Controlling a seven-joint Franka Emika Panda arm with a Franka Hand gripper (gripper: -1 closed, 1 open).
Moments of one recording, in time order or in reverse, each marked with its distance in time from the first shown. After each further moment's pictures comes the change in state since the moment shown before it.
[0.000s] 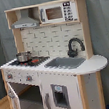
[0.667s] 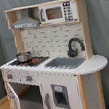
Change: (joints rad) arm 0.066 0.040 -0.067 -0.033 0.044 -0.052 -0.201
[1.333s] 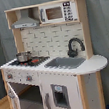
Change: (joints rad) arm 0.071 0.033 -0.057 -0.045 0.053 -0.063 -0.180
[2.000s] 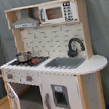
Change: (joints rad) arm 0.067 0.033 -0.060 -0.062 0.082 -0.061 -0.198
